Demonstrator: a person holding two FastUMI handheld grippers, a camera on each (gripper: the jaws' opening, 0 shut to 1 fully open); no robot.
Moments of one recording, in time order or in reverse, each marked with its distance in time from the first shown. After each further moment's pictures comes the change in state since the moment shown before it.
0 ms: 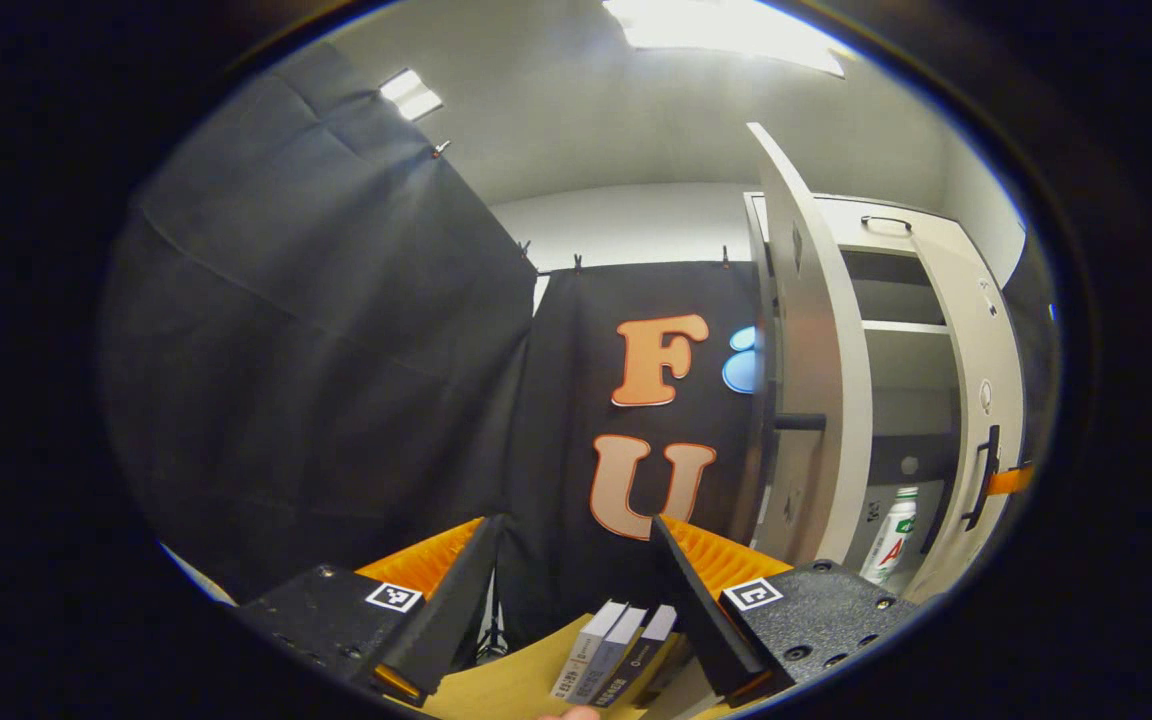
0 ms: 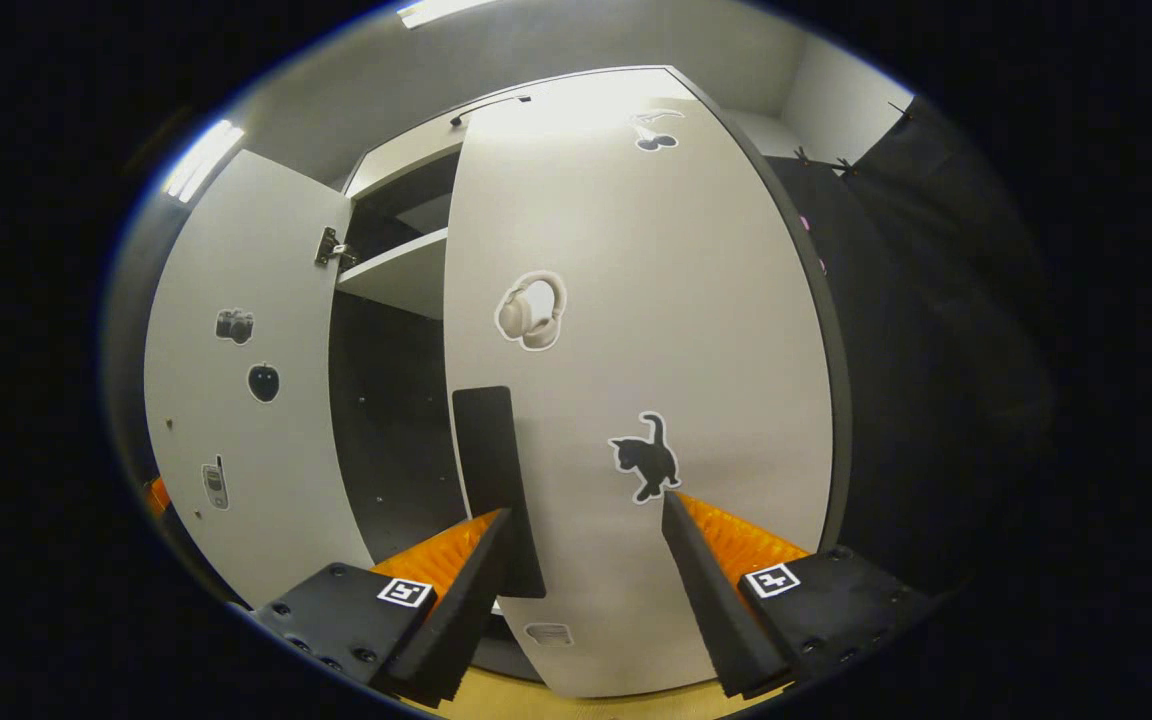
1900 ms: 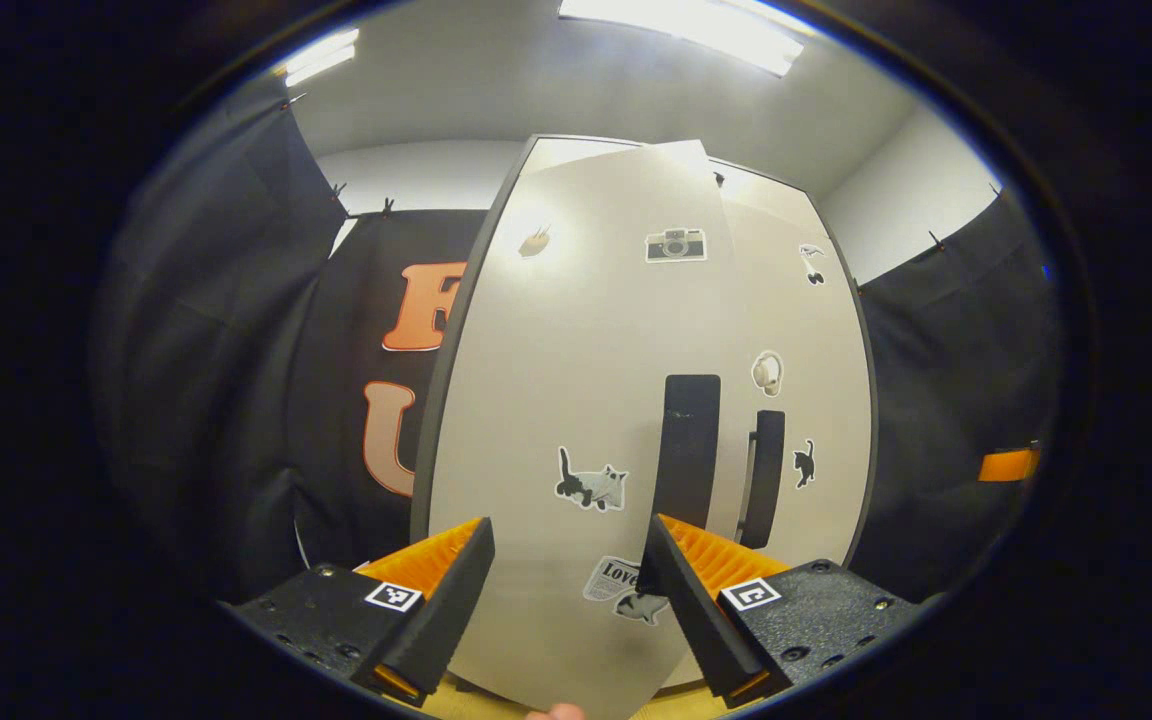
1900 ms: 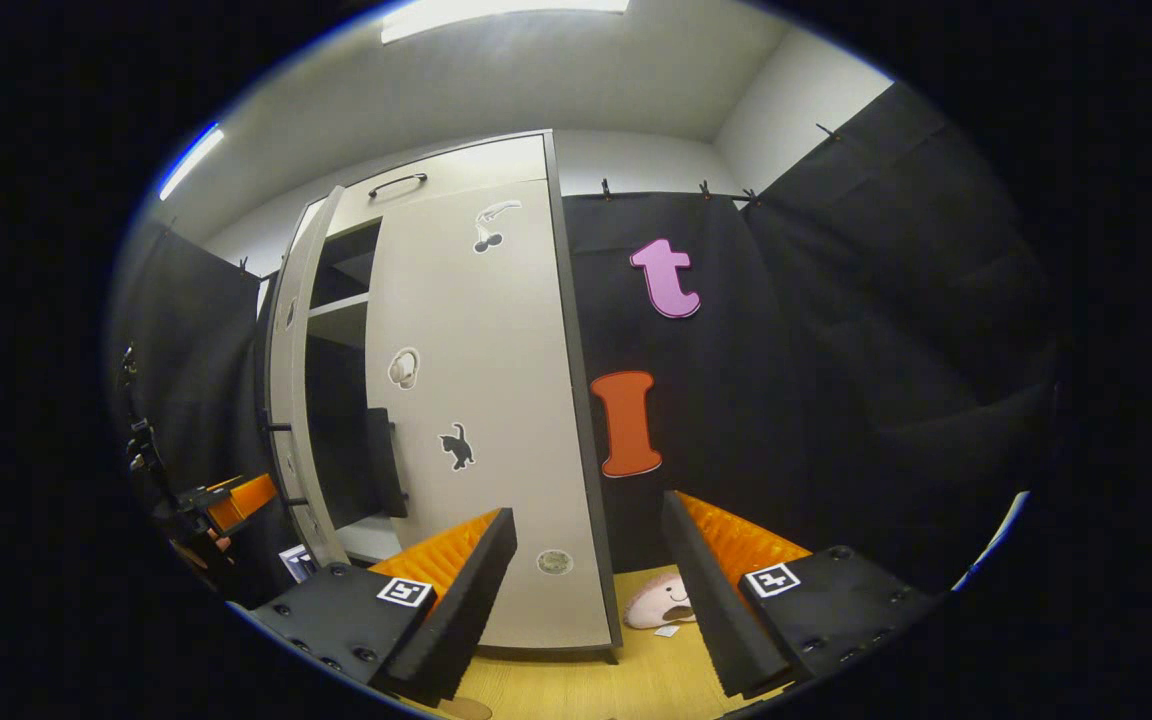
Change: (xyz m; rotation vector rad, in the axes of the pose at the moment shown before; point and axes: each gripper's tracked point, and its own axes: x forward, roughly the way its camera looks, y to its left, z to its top) left arm -0.019 -0.249 -0.032 -0.076 0.118 -0.483; right arm -0.173 -0.138 0.032 -0.007 -0.036 -0.227
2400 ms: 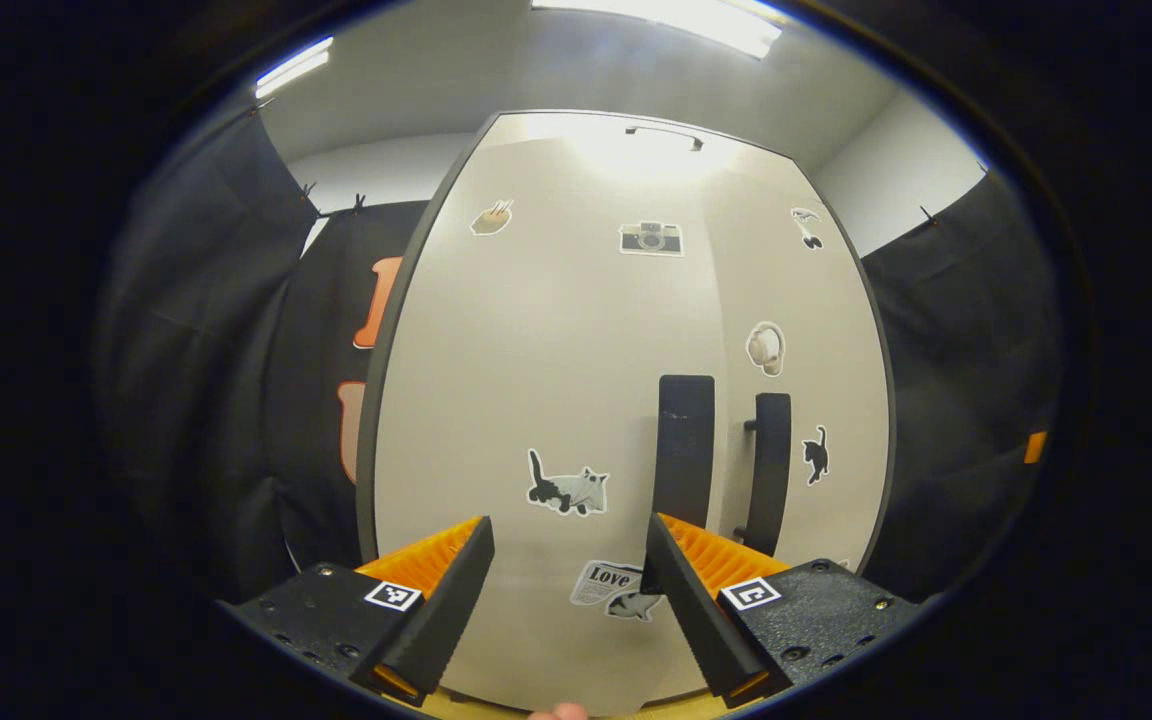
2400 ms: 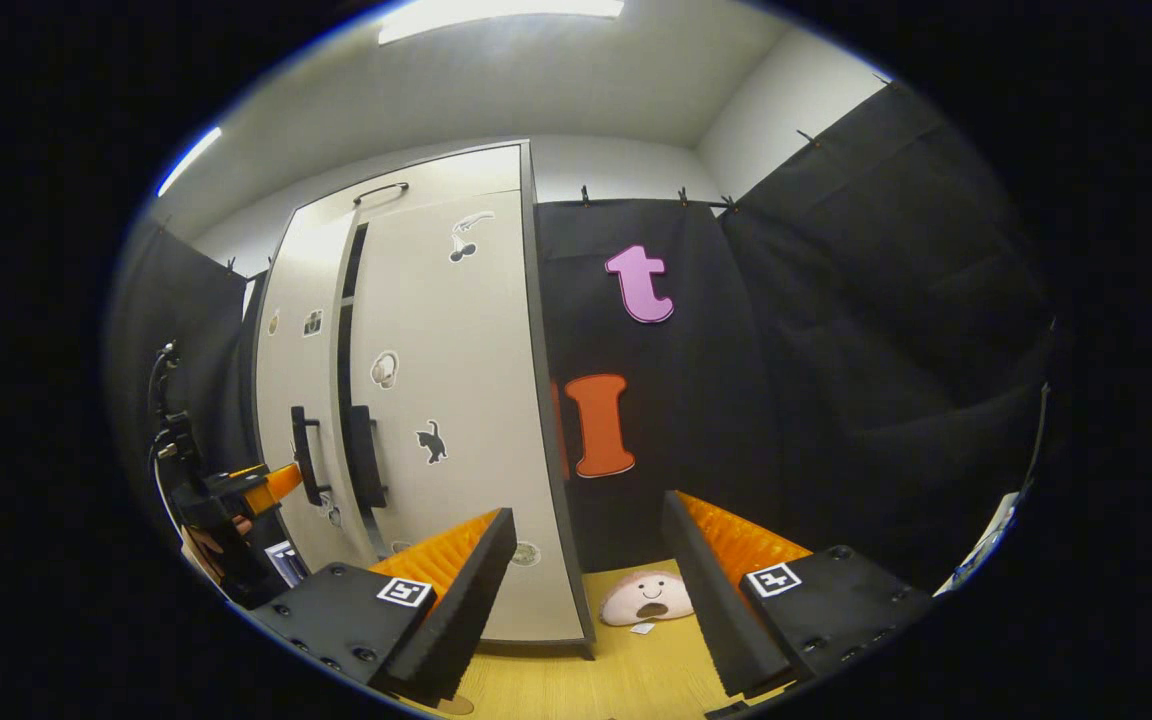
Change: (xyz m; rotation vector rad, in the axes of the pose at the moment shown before) left arm 0.038 -0.028 -0.013 0.054 0.029 -0.029; right arm -0.026 -0.025 -0.002 0.009 -0.003 -0.040
